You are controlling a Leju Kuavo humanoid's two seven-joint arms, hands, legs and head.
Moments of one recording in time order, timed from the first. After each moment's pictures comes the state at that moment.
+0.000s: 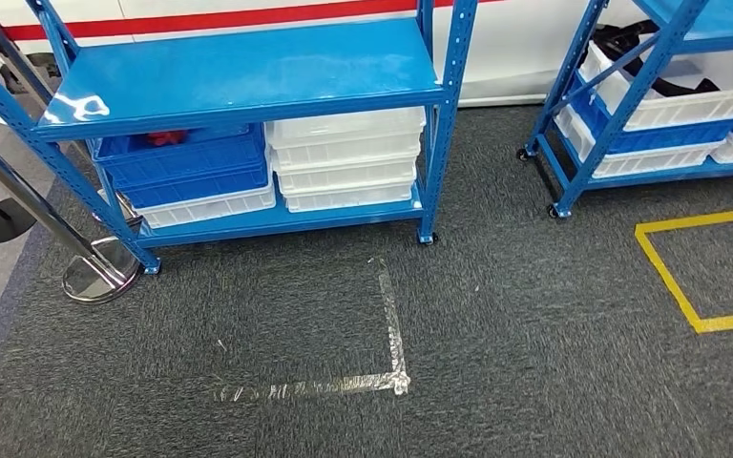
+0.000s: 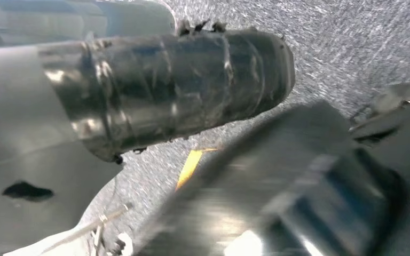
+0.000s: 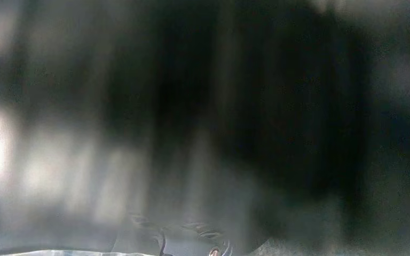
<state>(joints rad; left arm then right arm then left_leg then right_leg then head) -0.12 0.02 -1.30 -0.23 0.52 0.19 0.14 -0.09 0.03 0.59 -0.22 0.41 0.01 0.28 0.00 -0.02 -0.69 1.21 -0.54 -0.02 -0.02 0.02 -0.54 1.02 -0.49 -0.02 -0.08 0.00</state>
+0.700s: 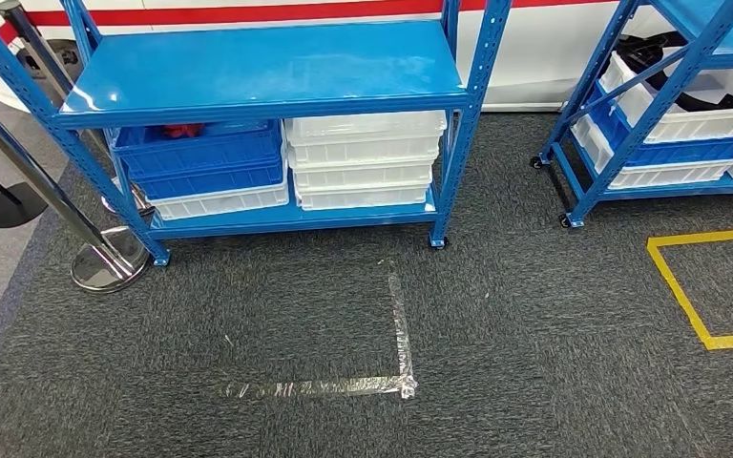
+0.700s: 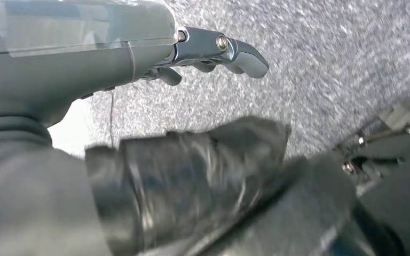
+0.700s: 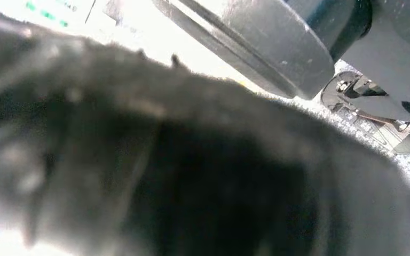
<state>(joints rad) -0.13 0.02 -1.30 -0.23 0.54 0.20 0.15 -0.08 0.07 0.41 -0.22 0.13 -0.16 0.25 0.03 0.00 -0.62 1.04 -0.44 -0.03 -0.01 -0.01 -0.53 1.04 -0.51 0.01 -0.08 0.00</state>
